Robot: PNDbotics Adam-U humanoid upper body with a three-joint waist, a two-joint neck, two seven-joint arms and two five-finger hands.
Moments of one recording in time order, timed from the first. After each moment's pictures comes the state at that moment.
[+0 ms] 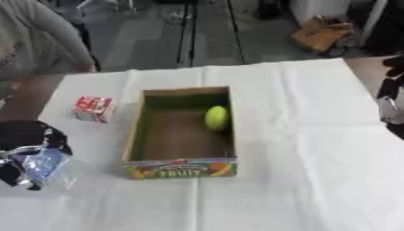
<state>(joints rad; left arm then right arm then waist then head) -0.56 0.80 -0.18 -1.20 -0.97 -0.81 -0.27 -0.27 -0.55 0.01 -1.98 0.63 -0.02 -0.10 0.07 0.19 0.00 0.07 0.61</state>
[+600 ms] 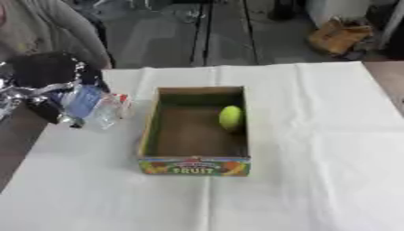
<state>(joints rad) -0.78 0.69 -0.13 -1.31 -0.95 -0.72 -0.22 -0.27 -0.55 0.00 -1.98 0.63 -0.02 -0.10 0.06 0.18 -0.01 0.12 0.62</state>
